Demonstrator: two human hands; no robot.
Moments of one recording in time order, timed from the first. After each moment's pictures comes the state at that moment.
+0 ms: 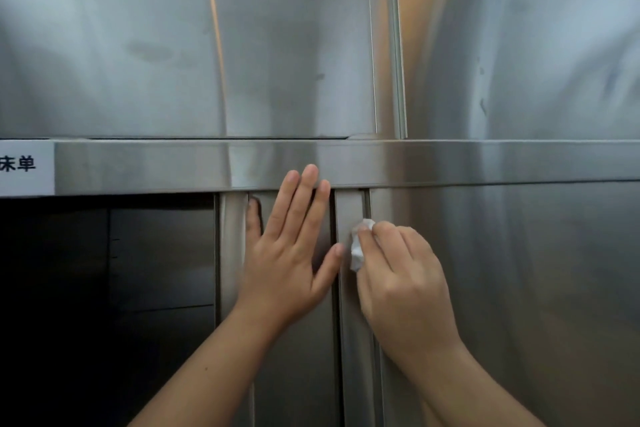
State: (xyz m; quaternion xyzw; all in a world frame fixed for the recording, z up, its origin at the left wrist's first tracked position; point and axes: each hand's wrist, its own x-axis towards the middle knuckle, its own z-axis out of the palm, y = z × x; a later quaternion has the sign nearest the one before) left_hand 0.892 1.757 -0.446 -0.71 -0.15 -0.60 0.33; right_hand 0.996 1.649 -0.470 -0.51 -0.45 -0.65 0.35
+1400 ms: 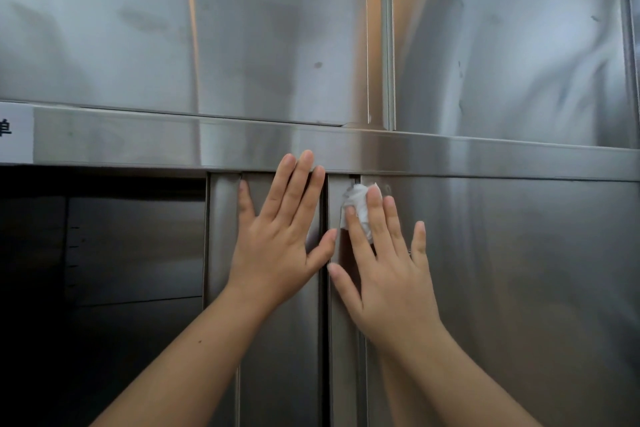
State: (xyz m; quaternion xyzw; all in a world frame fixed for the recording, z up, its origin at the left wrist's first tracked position) left_hand 0.895 1.764 -0.449 -0.70 -0.16 -0.60 0.36; right_hand 0.996 1.646 -0.484 -0.66 -0.44 -0.55 0.26
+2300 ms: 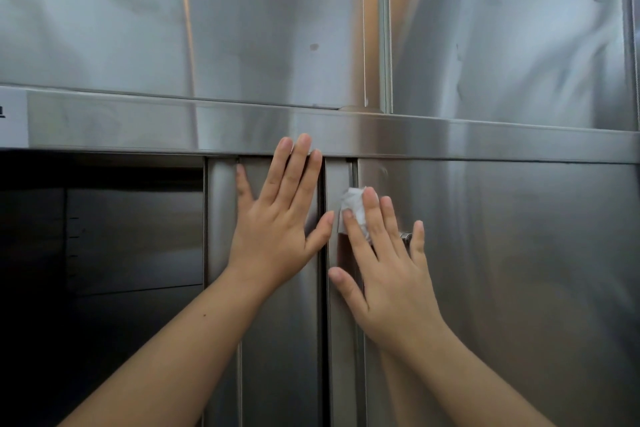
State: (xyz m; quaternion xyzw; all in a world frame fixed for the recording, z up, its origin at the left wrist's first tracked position) left_hand 0.895 1.763 -0.449 -0.71 -0.15 -0.60 0.34; right_hand 0.994 1.636 -0.501 -0.68 -0.49 -0.48 0.25
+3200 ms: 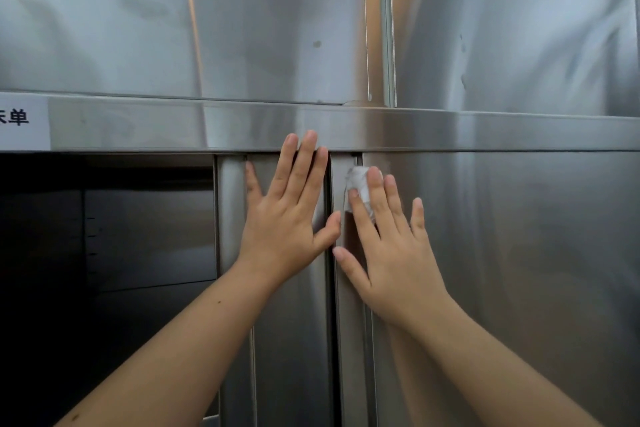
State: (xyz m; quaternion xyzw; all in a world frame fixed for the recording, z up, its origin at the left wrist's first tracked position) left_hand 0.892 1.761 -0.449 -0.72 -0.15 -0.59 0.34; right_hand 0.995 1.638 -0.486 -0.67 -0.50 -0.48 0.25
